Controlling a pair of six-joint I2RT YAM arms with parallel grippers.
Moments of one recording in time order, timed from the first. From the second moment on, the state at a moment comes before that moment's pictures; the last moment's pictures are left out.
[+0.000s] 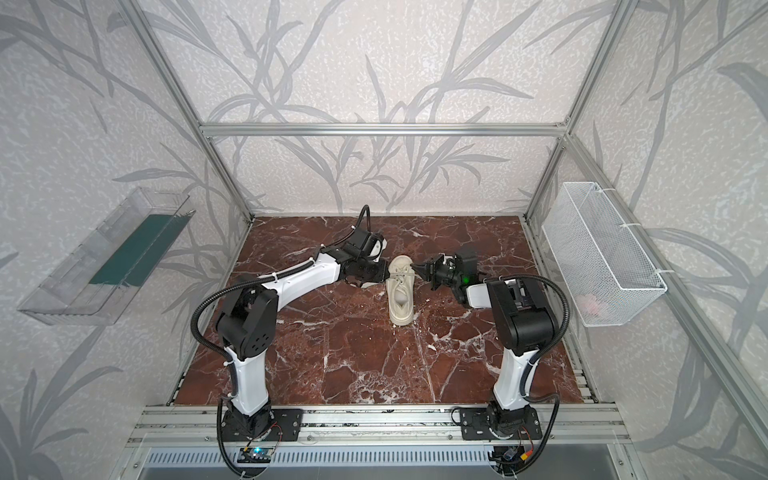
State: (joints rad) left arm -0.58 1.96 1.45 -0.44 0.22 -0.44; right arm 0.21 1.90 0.84 0.71 -0.83 1.71
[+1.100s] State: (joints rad) left arm -0.60 2.01 1.46 -0.28 0.35 -0.58; right arm 0.19 1.96 0.82 0.84 -0.79 1.77
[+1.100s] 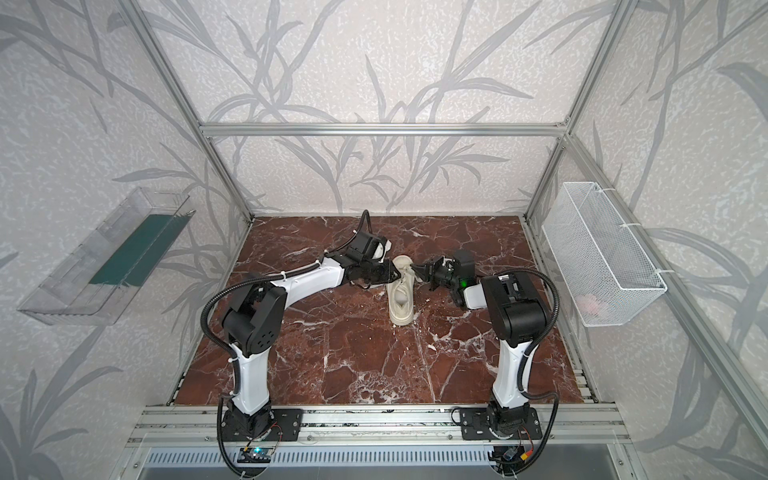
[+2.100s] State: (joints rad) left arm -0.59 1.97 1.49 -0.36 0.29 -0.50; right arm 0.21 1.96 0.73 0.86 -0.78 1.74
